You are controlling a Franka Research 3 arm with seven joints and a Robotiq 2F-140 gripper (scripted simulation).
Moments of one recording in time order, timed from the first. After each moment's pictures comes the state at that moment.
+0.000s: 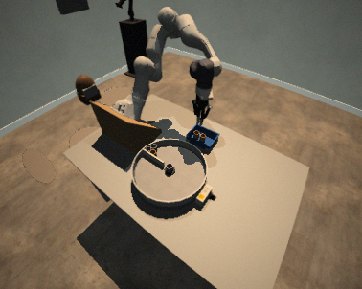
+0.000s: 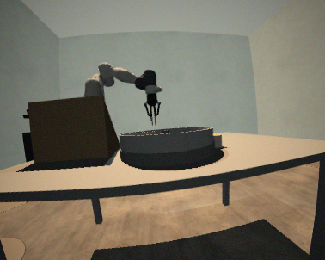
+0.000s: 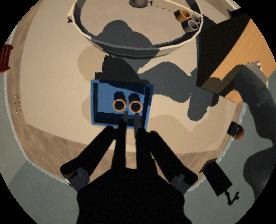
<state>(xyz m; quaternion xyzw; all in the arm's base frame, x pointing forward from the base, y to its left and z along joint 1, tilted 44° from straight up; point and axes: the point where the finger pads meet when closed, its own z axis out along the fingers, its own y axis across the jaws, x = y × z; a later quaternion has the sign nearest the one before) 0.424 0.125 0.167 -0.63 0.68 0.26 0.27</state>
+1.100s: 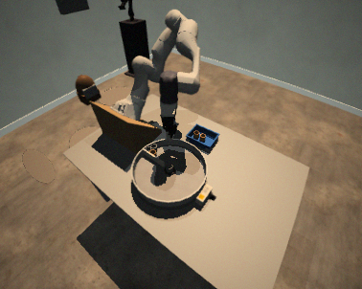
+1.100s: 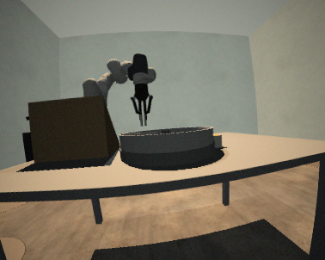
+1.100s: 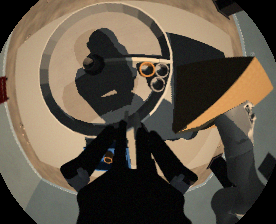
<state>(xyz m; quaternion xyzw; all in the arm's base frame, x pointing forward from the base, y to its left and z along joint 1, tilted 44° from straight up) 0.341 -0.036 0.009 -0.57 0.73 0.28 0.24</state>
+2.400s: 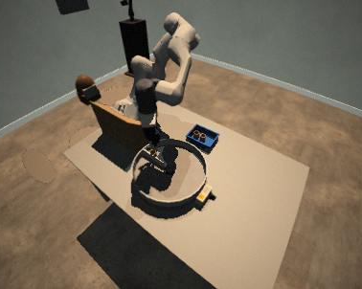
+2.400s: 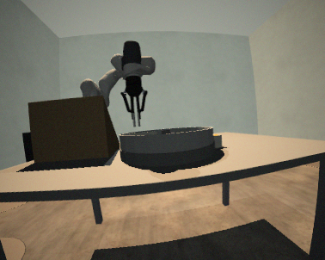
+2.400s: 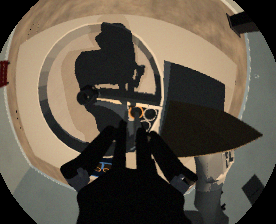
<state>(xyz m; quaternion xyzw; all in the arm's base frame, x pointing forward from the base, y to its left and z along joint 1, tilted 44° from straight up) 0.305 -0.112 -0.068 -0.62 0.69 0.26 0.27</state>
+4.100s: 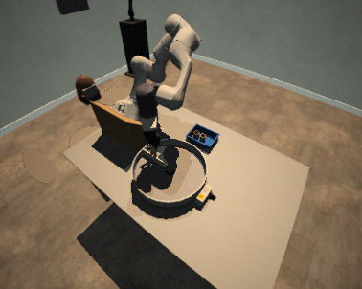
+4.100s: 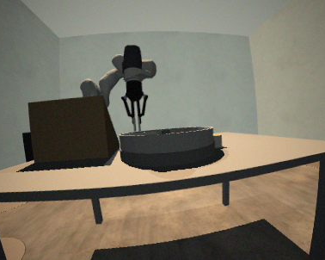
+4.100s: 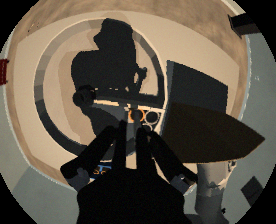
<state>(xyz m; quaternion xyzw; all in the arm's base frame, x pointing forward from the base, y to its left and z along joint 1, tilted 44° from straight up) 0.307 -0.097 -0.083 -0.63 0.68 0.26 0.27</state>
